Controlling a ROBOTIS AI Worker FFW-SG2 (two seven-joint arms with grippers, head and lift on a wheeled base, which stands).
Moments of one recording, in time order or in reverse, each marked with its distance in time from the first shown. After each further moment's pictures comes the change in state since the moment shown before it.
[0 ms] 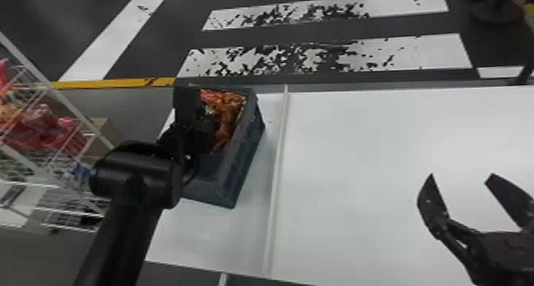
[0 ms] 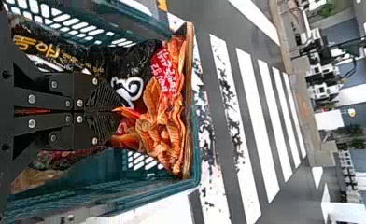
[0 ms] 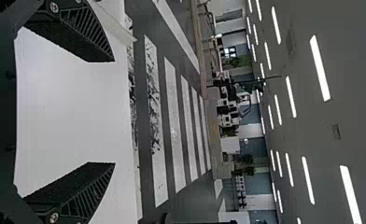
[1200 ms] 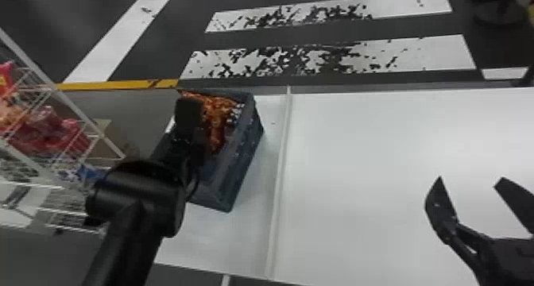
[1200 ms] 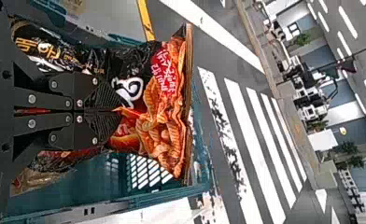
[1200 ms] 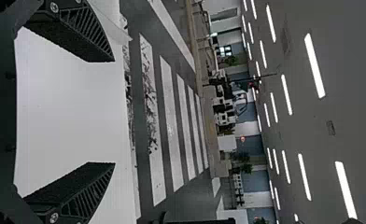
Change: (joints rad) left arm 0.134 0.004 -0.001 -0.165 -0.094 0.026 0.146; right arm 0.018 -0.002 -0.002 -0.003 -0.012 -0.029 0.000
